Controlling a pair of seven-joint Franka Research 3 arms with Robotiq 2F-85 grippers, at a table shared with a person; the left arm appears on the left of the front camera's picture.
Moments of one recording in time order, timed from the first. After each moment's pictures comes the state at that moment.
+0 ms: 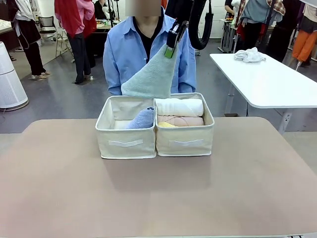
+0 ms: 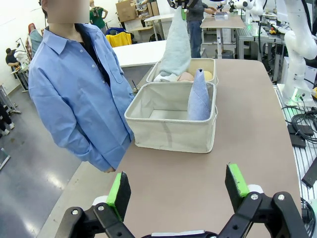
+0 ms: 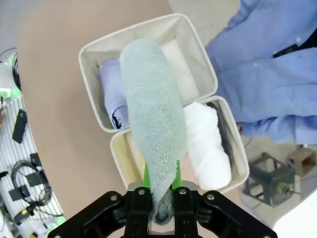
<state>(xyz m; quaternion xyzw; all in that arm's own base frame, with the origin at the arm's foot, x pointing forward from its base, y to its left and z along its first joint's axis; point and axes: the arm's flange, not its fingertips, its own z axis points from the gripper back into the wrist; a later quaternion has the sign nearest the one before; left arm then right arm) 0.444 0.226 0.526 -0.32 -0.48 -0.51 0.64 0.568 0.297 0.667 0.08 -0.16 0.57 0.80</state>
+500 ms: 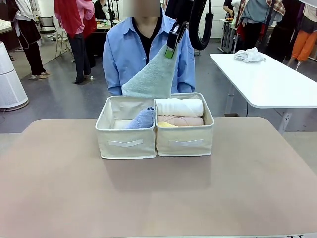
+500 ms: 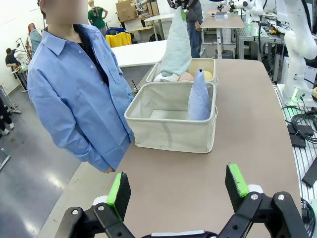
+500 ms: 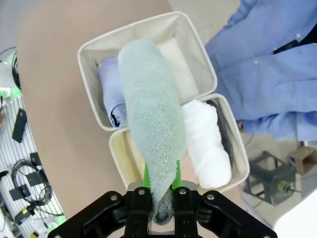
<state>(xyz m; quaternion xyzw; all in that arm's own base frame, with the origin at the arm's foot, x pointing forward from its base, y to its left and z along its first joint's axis) 0.444 0.226 0.527 -0.32 -0.48 -0.51 0.64 0.571 0.293 0.664 0.08 -0.16 0.57 0.80</state>
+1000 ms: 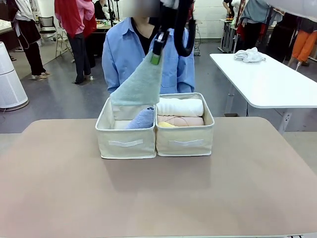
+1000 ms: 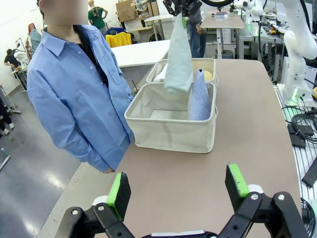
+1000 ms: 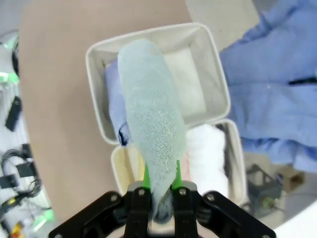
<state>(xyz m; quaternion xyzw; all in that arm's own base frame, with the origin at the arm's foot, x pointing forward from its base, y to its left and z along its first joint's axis) 0.444 0.226 0.527 -0.31 -0.48 -0.51 0.64 0.565 0.361 0.642 0.06 -0.15 0.64 0.76</state>
